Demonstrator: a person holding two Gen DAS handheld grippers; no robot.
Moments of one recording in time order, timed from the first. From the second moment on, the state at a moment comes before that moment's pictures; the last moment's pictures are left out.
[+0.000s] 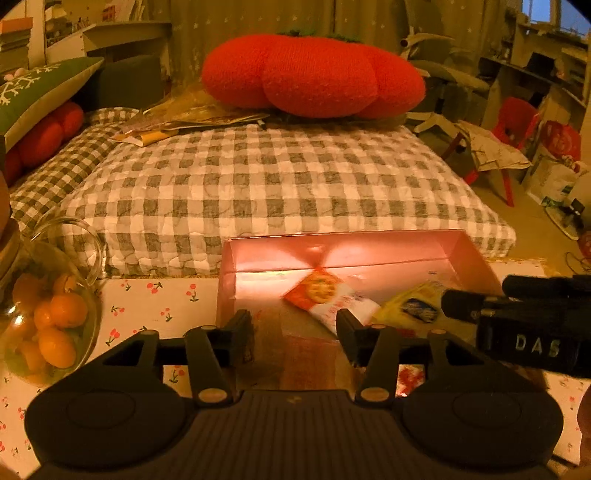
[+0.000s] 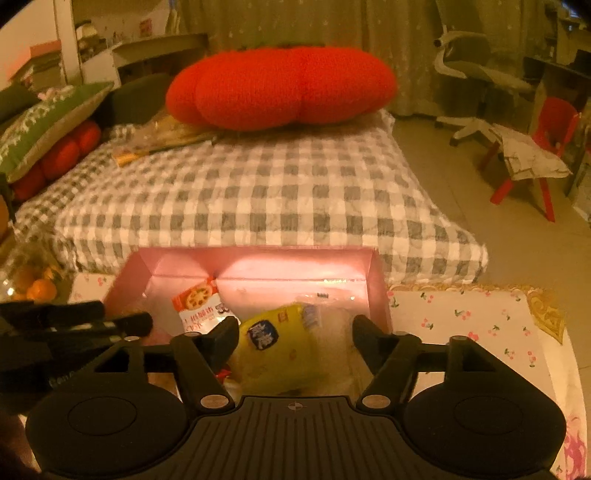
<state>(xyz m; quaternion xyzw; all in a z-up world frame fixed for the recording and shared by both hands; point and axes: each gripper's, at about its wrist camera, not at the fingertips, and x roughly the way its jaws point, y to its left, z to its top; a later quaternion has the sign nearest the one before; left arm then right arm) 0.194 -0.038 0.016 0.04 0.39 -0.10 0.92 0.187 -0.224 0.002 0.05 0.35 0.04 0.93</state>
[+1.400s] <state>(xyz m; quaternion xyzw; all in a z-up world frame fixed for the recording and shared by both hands) 0.069 0.012 0.032 0.03 0.39 -0.13 0.91 0.039 -0.214 0.037 0.02 0.34 0.06 0.94</state>
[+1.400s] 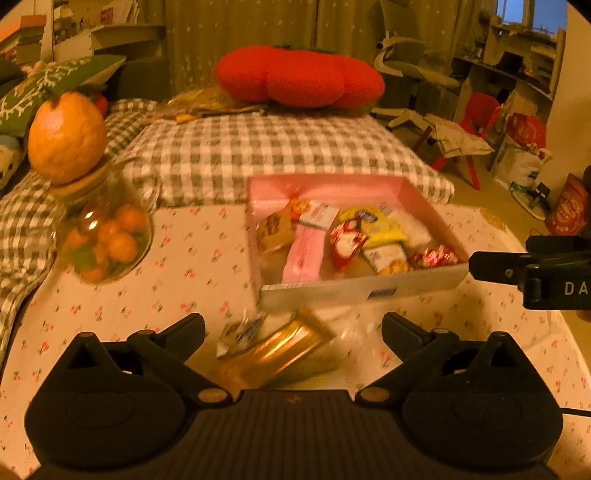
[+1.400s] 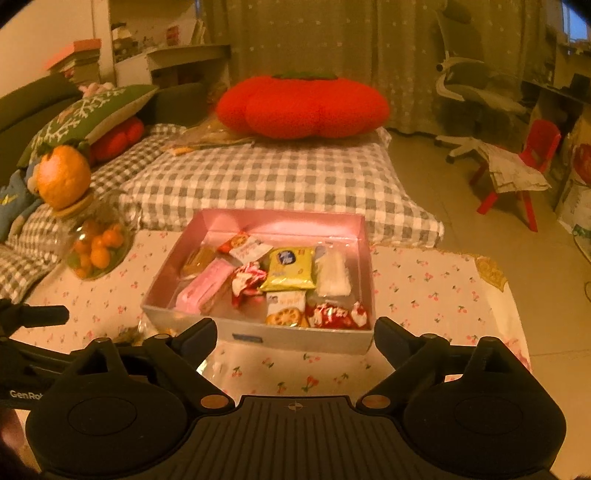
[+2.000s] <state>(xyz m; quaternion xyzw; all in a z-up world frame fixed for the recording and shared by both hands) 0.038 0.056 -0.001 0.06 0.41 -0.13 0.90 0.010 -0.165 -0.003 -0.02 0.37 0.12 0.92</state>
